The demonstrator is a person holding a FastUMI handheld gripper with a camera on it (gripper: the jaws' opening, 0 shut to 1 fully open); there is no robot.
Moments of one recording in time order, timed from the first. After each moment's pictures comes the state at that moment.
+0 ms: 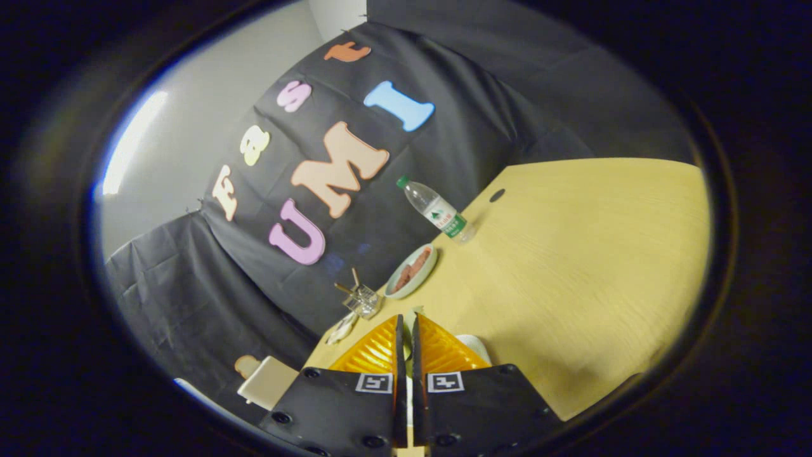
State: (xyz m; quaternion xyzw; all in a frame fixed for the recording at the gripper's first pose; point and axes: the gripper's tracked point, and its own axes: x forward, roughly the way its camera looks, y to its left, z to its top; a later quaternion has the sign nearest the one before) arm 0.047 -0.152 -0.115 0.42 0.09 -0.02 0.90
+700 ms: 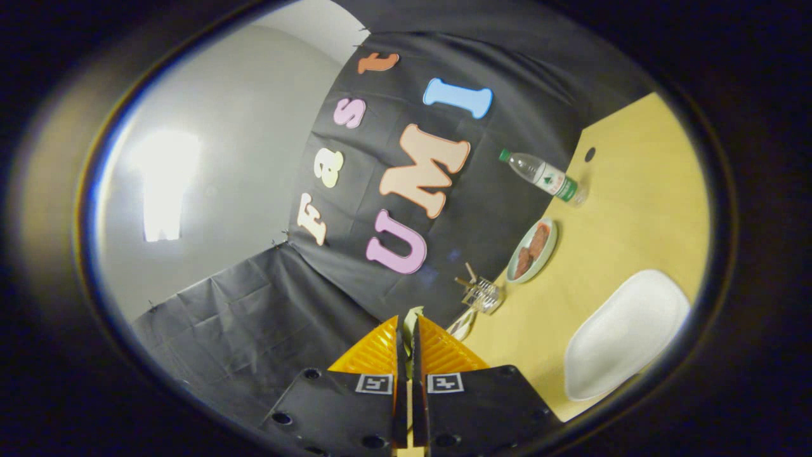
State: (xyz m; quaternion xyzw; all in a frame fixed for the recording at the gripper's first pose) arm 0.065 0.004 -0.039 0.53 0.01 0.15 0.84
